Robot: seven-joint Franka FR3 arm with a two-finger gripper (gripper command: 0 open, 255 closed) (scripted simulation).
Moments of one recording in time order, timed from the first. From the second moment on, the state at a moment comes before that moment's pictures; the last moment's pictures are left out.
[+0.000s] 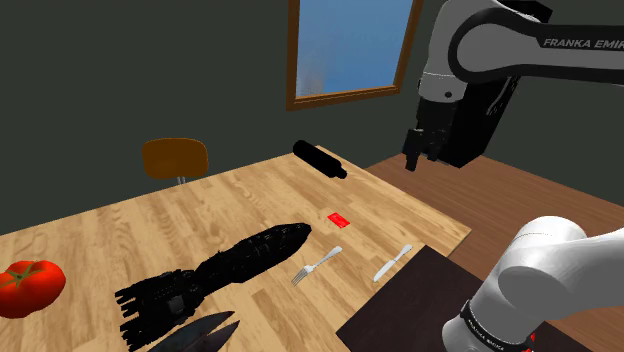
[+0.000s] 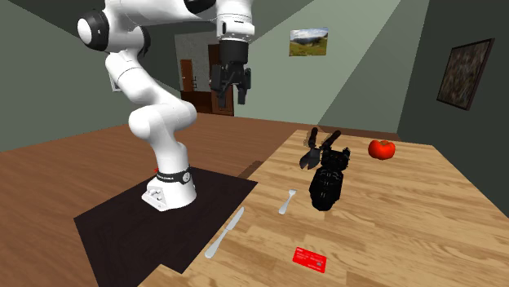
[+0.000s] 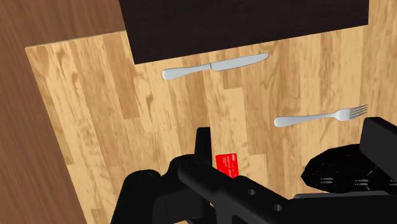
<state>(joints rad) -0.02 -0.82 -0.02 -2.45 -0.05 1.57 0.07</state>
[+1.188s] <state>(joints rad) -0.12 -0.67 0.45 -2.75 0.23 2.08 0.94</state>
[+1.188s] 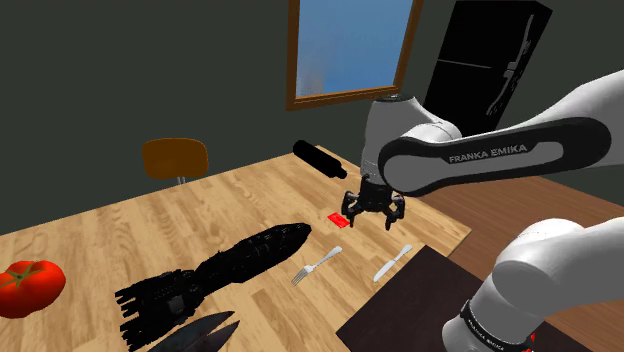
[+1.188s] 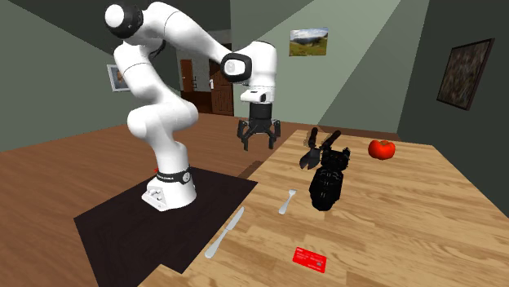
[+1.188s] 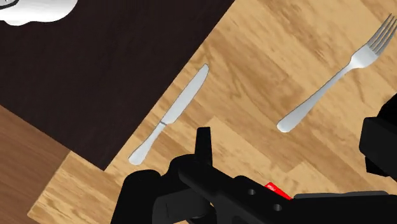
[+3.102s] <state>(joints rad) -0.43 0.31 0.71 -2.48 -0.68 2.57 2.42</state>
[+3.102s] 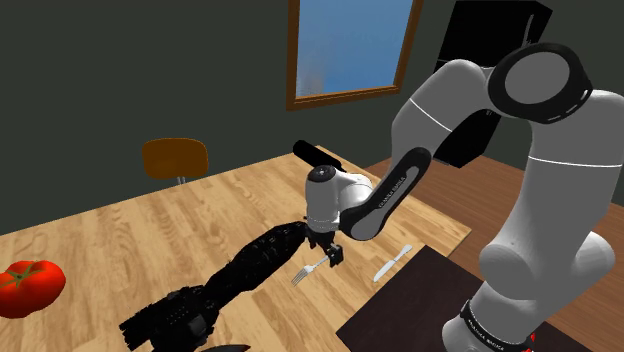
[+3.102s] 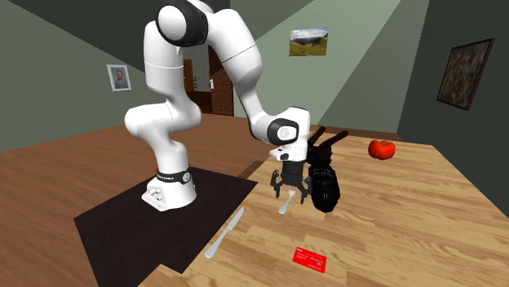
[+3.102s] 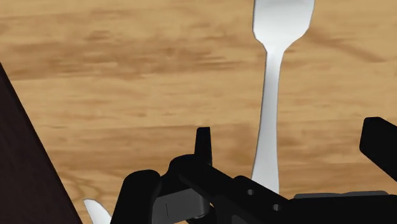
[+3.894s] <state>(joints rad) -0.43 0.31 0.72 -2.49 -0.67 2.57 2.42</state>
